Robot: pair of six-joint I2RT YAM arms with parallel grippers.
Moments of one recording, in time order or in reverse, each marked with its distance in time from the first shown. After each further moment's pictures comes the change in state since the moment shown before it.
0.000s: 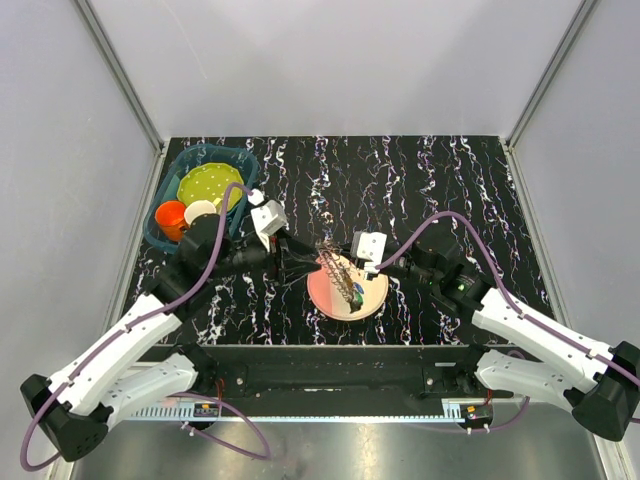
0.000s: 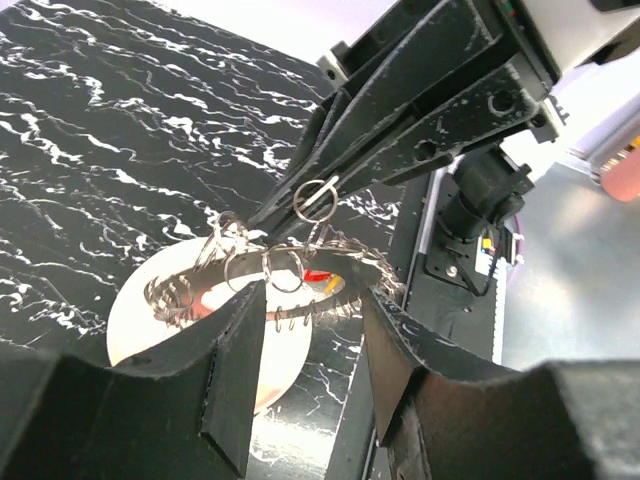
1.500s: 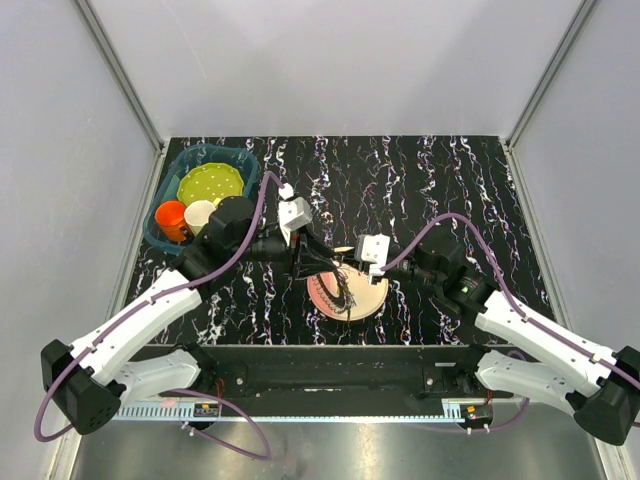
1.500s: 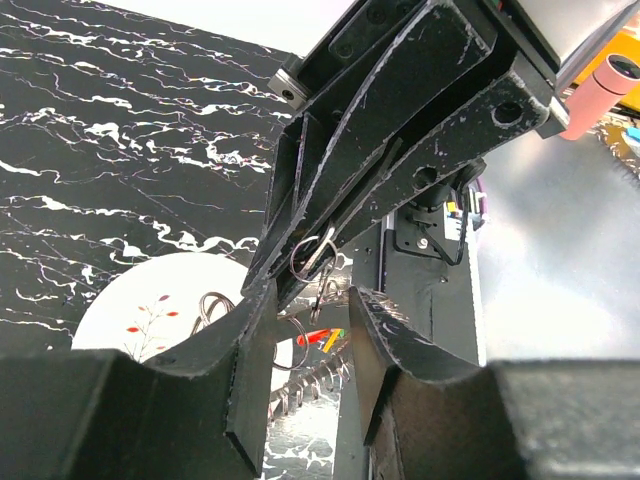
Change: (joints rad) left arm -0.024 0.203 0.090 0.034 0.197 0.082; right arm -0.006 -0.027 -0.016 -0.030 -0.055 0.035
